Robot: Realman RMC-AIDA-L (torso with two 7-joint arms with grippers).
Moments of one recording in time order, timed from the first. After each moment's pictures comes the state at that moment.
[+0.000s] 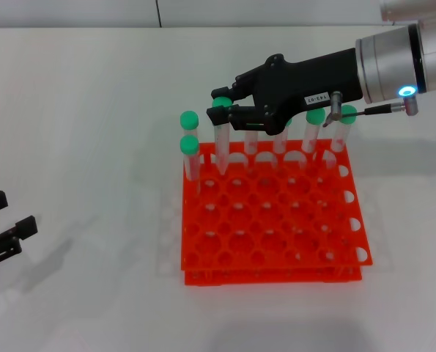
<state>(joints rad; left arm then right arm) 0.03 -2.08 0.71 1.01 1.75 1.62 -1.39 0.80 2.02 -1.28 -0.80 -1.71 -1.33 1.63</state>
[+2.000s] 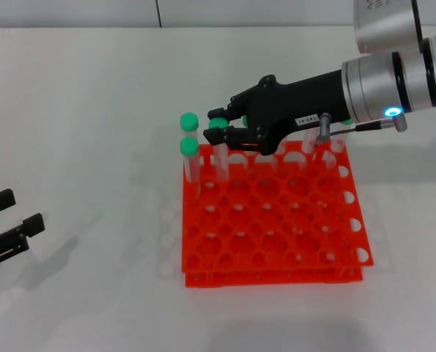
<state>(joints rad) 0.01 -2.08 0.71 0.98 1.75 1.61 -1.39 0.78 2.03 -1.39 -0.79 -1.68 -1.25 1.60</state>
